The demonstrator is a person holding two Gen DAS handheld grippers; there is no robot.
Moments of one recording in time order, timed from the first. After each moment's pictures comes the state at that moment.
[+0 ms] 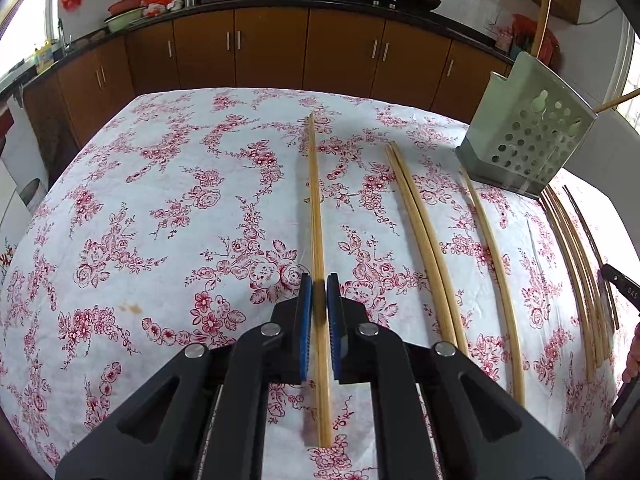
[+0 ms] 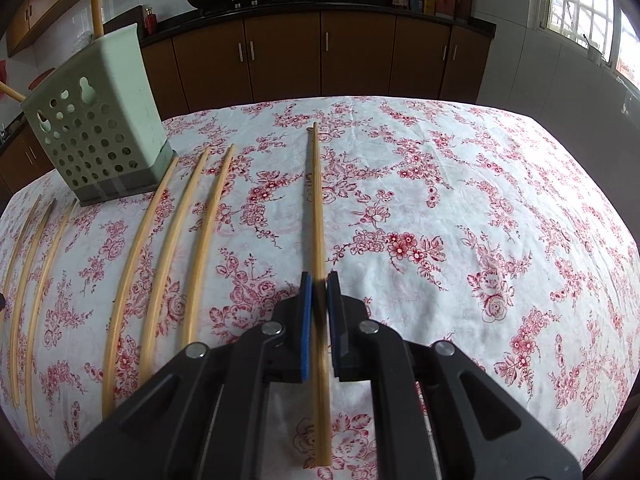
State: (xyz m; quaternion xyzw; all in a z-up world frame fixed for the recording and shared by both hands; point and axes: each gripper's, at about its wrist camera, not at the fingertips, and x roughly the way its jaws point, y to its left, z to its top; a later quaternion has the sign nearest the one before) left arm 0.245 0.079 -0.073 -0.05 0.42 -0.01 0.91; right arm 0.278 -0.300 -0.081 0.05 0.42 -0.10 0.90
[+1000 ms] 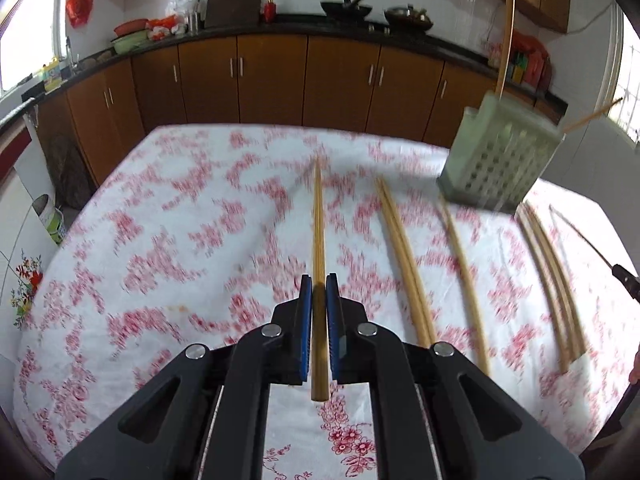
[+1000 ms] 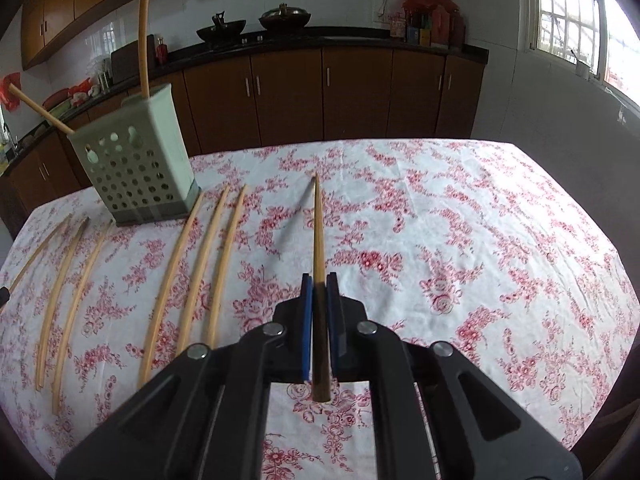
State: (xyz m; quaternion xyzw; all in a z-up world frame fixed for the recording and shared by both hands) left arm 0.210 0.085 -0.021 -0.04 0.37 -0.01 0.93; right arm 0.218 -0.304 -0.025 0.05 0.36 -0.09 0.93
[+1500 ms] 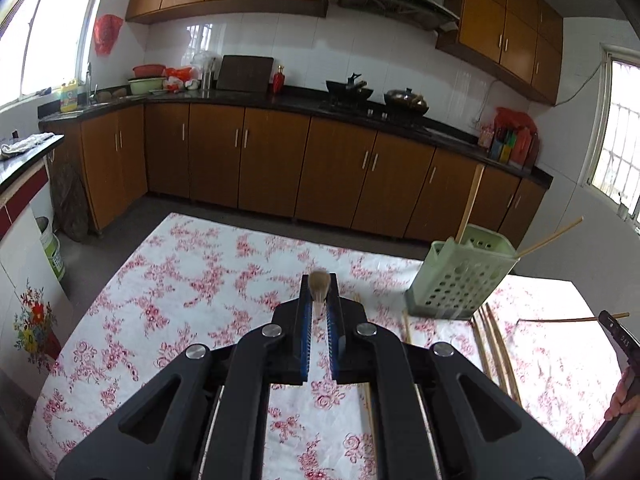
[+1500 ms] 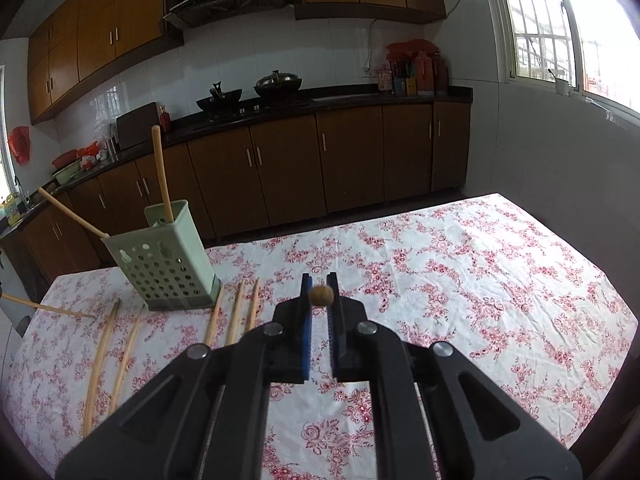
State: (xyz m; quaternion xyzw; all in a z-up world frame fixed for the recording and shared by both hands) left arm 0.198 0.095 0.070 -0.09 0.25 -0.01 0.96; right arm 0.195 -0.318 0.048 0.09 0.25 -0.09 0.96
